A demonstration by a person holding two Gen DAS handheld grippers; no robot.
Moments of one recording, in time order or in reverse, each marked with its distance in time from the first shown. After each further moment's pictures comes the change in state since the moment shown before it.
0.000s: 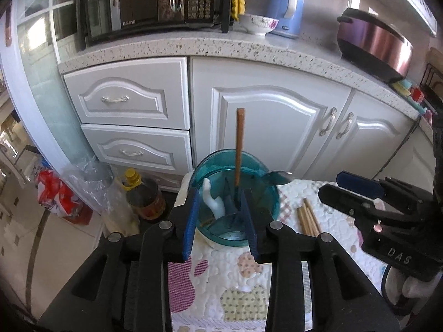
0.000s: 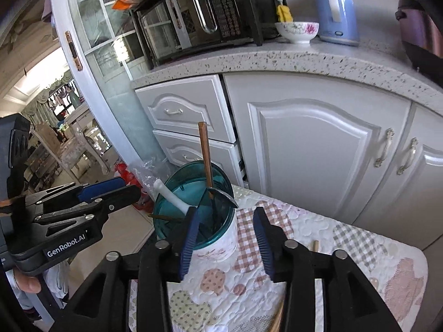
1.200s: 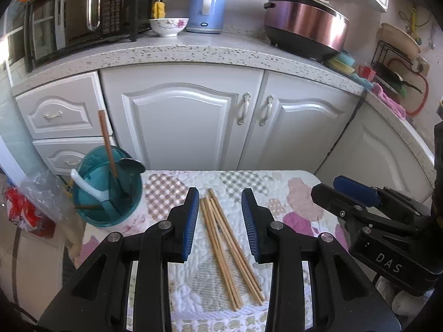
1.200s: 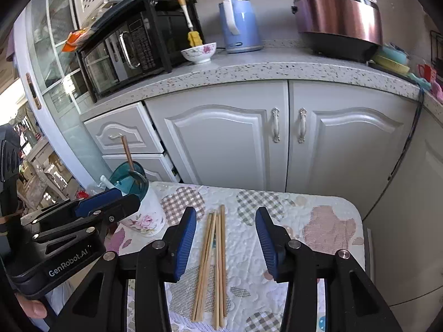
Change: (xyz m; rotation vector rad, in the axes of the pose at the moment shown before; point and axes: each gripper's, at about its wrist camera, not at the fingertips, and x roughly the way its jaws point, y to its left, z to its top) left arm -0.020 -0.150 -0.026 0.098 -0.007 -0.192; right arm -0.130 -0.079 -0.069 0.199 -0.086 -0.257
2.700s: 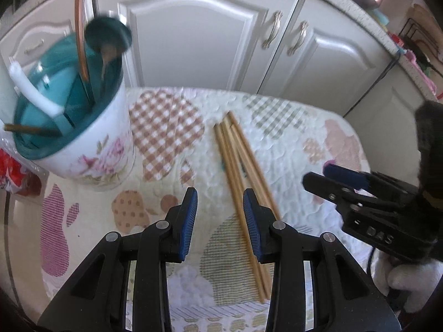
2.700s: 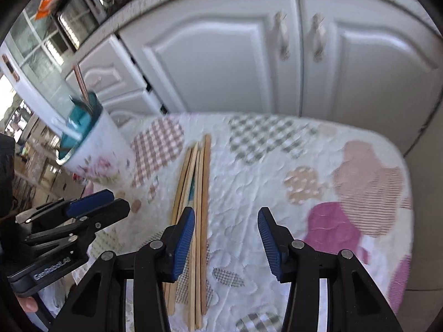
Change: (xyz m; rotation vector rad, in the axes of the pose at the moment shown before) left arm 0.116 0.044 -0.060 -0.082 0.317 -0.008; right arm 0.137 -0.033 -0.057 0.019 0.320 0.076
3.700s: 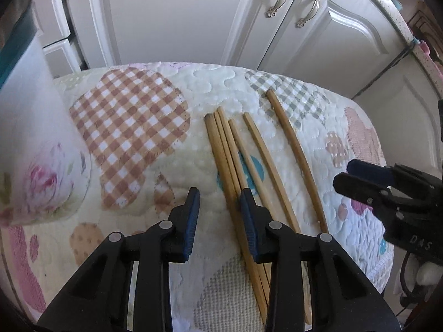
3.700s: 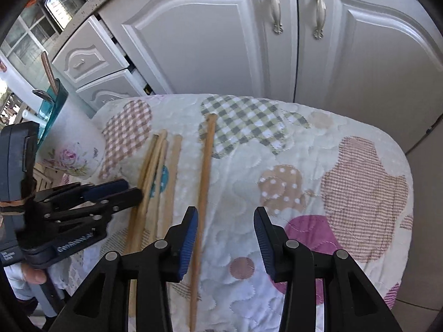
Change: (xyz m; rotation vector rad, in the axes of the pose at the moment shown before) left arm 0.075 -0.007 0.025 0.006 0.094 -0.034; right arm 0.024 -0.036 0.012 -0.027 0.109 -0.024
